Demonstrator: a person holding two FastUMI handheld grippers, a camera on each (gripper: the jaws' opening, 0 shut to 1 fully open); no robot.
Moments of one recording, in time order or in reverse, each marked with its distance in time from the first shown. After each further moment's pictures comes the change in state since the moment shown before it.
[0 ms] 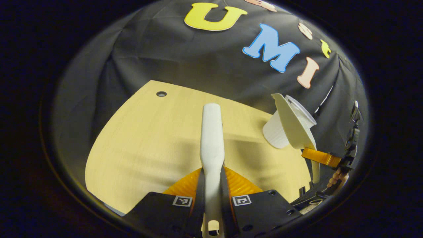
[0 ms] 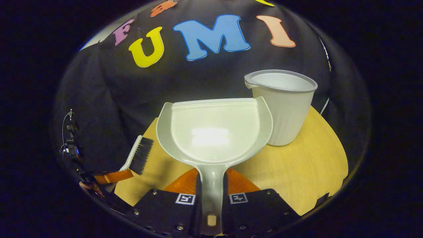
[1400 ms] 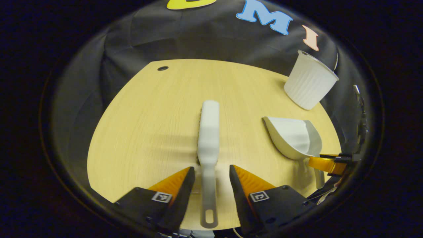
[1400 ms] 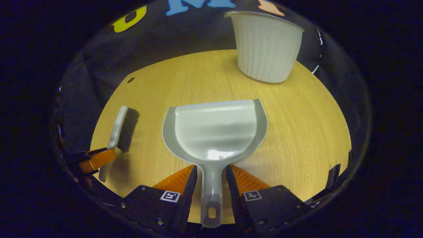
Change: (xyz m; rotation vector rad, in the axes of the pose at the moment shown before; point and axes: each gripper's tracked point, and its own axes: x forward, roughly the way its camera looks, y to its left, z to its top) left arm 0.059 0.019 -0.089 0.143 0.159 0.169; right arm -0.008 -0.014 -0.027 0.010 0.318 -0.143
